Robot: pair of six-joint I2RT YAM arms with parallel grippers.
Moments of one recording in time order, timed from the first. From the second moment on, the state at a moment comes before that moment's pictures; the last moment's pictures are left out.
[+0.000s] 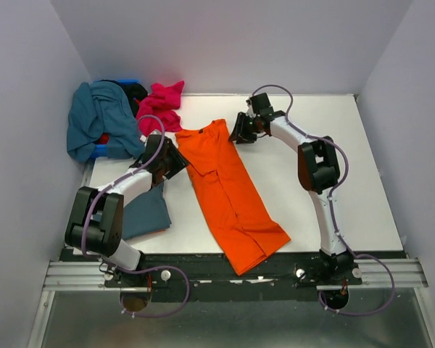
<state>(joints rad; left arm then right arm) -0.24 1.53 0.81 -0.01 0.07 -0.83 0.38 2.41 1.99 -0.45 -0.36 0.52</state>
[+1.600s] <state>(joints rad) -0.35 1.66 0.83 0.11 0.20 -0.82 0.08 2.53 2.12 -0.34 -0.47 0.82</state>
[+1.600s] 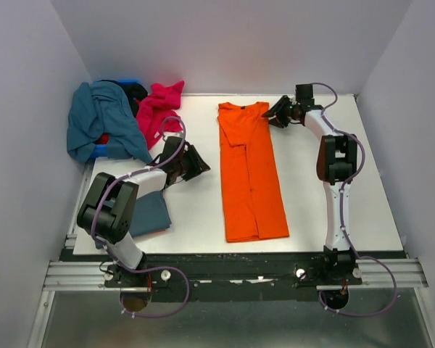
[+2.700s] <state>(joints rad) -0.97 1.28 0.52 -0.06 -0.03 -1.08 0.31 1.02 0.49 -0.60 -0.07 0.77</state>
